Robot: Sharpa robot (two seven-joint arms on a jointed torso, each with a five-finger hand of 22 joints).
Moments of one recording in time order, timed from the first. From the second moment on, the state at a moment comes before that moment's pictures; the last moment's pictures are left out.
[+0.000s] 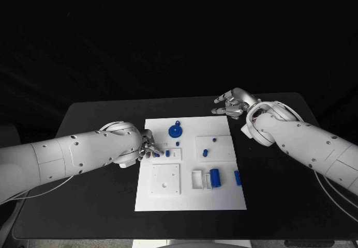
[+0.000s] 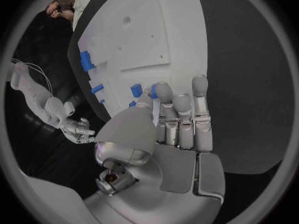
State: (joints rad) left arm 1.29 -0.64 -0.23 1.31 -1.06 -0.01 -0.57; left_hand 1.20 0.20 -0.11 0.03 0.22 1.02 -0.01 0.51 0.79 1.30 -0.07 0.83 0.63 1.20 -0.11 1.29 0.58 0.01 1.22 -0.13 0.43 1.31; right arm 1.04 -0.61 0.33 1.15 -1.37 -0.28 -0.08; right_hand 1.26 -0.09 0.14 -0.09 0.38 0.94 0.12 0.06 0.06 1.34 0.02 1.21 1.31 1.46 -0.05 1.08 1.26 0.09 1.47 -0.07 0.76 1.31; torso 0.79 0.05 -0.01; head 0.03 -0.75
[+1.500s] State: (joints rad) left arm 1.29 -0.63 -0.24 1.29 -1.07 -0.01 -0.58; left_hand 1.16 0.15 -0.13 0.09 0.20 1.05 -0.03 0.52 0.77 1.30 -0.07 0.83 0.63 1.20 -0.11 1.28 0.58 0.01 1.23 -0.13 0.43 1.31; right arm 1.04 -0.61 0.33 1.15 -1.37 -0.28 -0.07; right_hand 1.25 -0.10 0.14 -0.08 0.39 0.94 0.12 0.06 0.06 1.34 0.02 1.21 1.31 1.46 -0.05 1.08 1.26 0.09 1.47 -0.07 0.76 1.31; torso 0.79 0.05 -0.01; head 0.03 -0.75
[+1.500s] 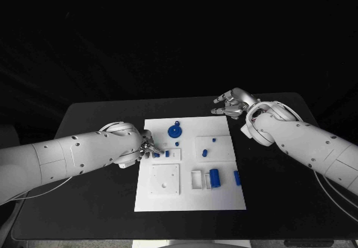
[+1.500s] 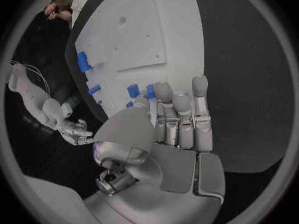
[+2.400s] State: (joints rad) left arm 1.29 -0.63 -0.23 1.29 -1.07 -0.01 -0.58; left_hand 1.18 0.16 -0.11 0.06 0.19 1.05 -0.03 0.52 0.77 1.30 -0.07 0.83 0.63 1.20 -0.11 1.28 0.58 0.01 1.23 -0.13 0.42 1.31; right arm 1.04 -0.61 0.33 1.15 -1.37 -0.28 -0.07; right_hand 1.25 -0.10 0.14 -0.08 0.39 0.94 0.12 0.06 0.06 1.34 0.02 1.21 1.31 1.46 -0.05 1.08 1.26 0.09 1.47 -0.07 0.76 1.31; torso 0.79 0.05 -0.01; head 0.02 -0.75
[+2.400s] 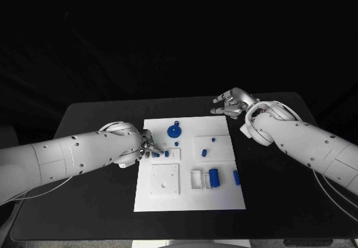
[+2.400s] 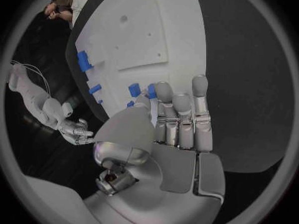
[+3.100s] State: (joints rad) left arm 1.29 -0.64 -0.23 1.29 -1.07 0.00 -0.57; left_hand 1.20 0.18 -0.12 0.03 0.17 1.04 -0.02 0.53 0.76 1.30 -0.07 0.83 0.63 1.20 -0.11 1.28 0.58 0.01 1.23 -0.13 0.42 1.31; right arm 1.04 -0.61 0.33 1.15 -1.37 -0.28 -0.07; right_hand 1.25 -0.10 0.14 -0.08 0.39 0.94 0.12 0.06 0.06 1.34 0.02 1.21 1.31 1.46 -0.05 1.08 1.26 0.09 1.47 -0.07 0.76 1.31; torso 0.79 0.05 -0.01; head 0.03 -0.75
